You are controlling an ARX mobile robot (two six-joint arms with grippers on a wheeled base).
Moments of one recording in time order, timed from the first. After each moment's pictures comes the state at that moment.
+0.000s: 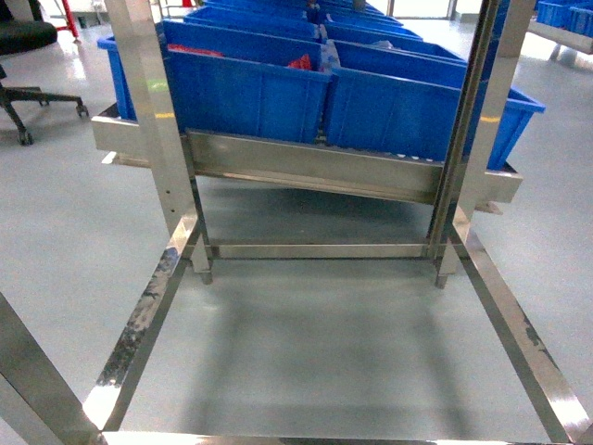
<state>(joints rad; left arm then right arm) 0.00 0.01 0.01 -0.01 0.00 -0.01 0.00 0.00 0.01 -0.01 0.00 0.00</state>
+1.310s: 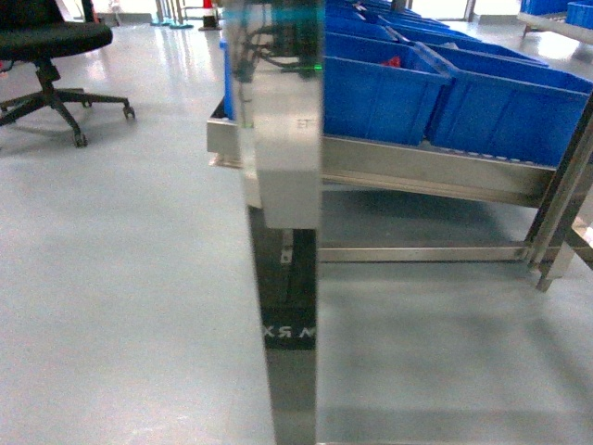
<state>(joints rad) 0.00 0.01 0.01 0.00 0.00 -0.01 0.00 0.00 0.01 0.00 0.00 0.00</state>
